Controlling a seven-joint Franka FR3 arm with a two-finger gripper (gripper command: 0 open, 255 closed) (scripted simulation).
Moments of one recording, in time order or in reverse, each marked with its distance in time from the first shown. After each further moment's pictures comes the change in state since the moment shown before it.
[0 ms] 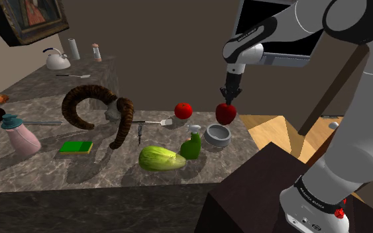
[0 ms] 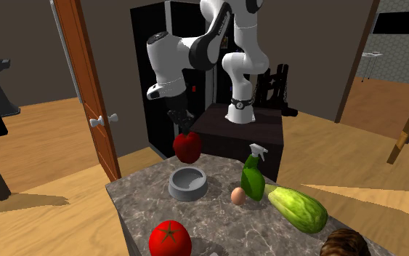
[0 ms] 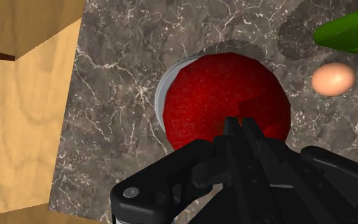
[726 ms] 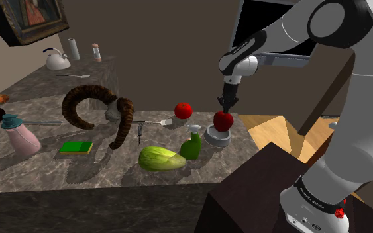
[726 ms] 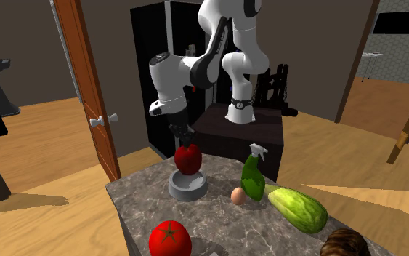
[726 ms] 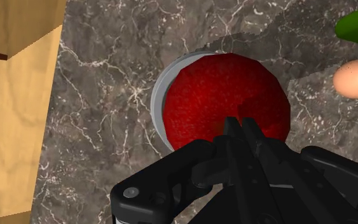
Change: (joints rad) arm -0.005 0.097 0.012 -0.026 0.030 0.120 -0.024
